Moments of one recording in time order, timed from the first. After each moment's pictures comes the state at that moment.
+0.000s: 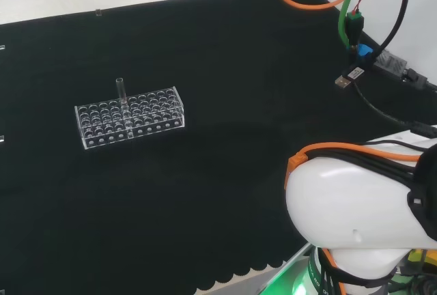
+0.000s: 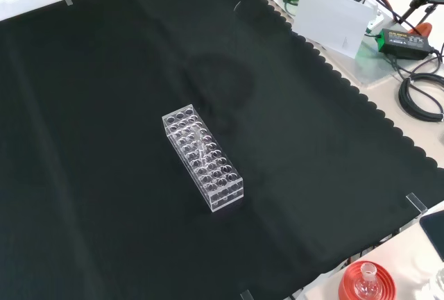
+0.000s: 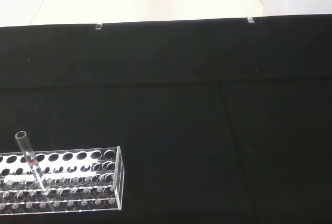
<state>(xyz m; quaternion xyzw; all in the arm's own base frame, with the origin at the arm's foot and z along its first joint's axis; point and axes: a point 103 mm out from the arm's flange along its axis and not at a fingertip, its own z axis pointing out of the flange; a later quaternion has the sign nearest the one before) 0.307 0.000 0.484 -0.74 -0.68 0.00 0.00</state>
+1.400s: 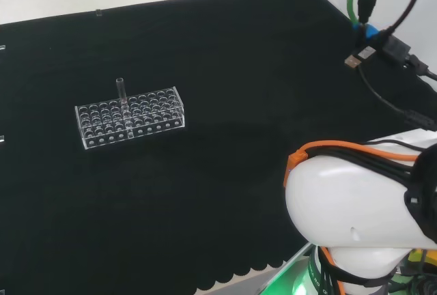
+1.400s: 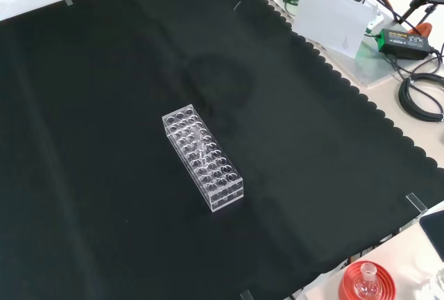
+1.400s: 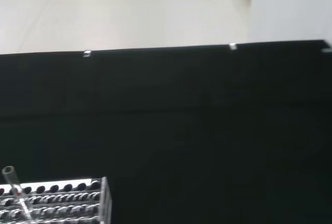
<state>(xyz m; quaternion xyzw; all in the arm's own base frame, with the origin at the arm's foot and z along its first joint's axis) 0.311 -0.021 0.522 -0.74 -0.67 -0.02 -0.01</state>
